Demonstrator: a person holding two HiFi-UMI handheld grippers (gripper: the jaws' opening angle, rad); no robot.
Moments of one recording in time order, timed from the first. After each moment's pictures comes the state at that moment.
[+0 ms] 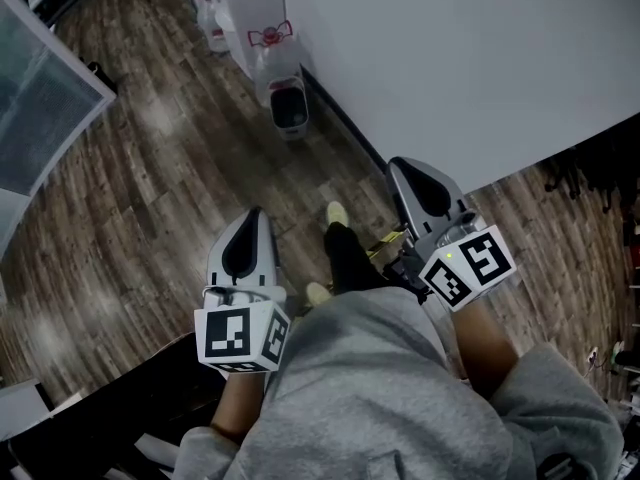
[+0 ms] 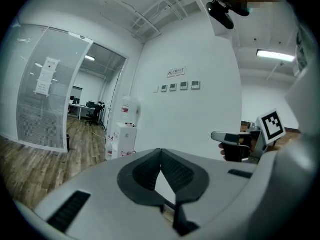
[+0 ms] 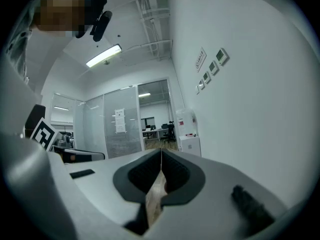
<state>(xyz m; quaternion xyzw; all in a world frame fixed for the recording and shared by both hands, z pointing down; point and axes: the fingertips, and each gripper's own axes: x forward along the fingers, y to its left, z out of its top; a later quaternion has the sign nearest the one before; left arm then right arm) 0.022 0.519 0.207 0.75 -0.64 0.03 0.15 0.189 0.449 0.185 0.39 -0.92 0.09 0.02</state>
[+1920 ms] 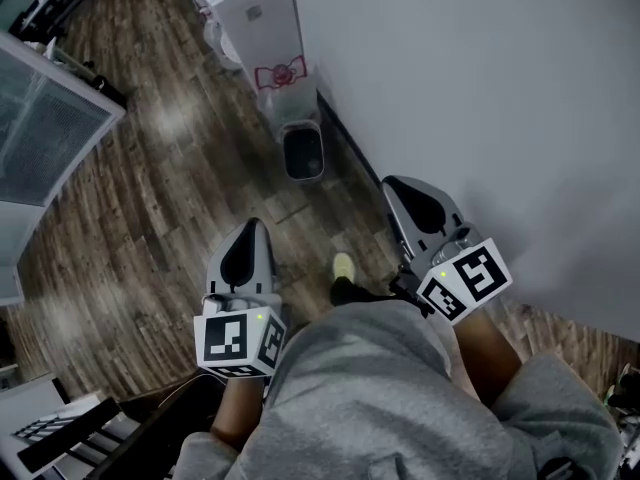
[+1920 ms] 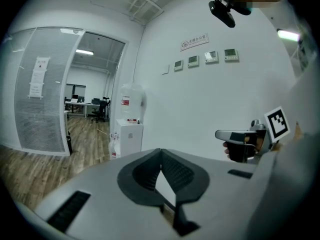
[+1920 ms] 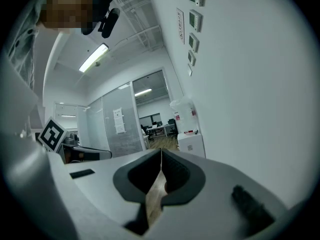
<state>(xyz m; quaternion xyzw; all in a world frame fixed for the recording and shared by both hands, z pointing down) 0.007 0.193 0.234 0.71 -0.68 0.08 0.17 0.169 0.120 0.223 0.32 -0.94 0.14 0.03</state>
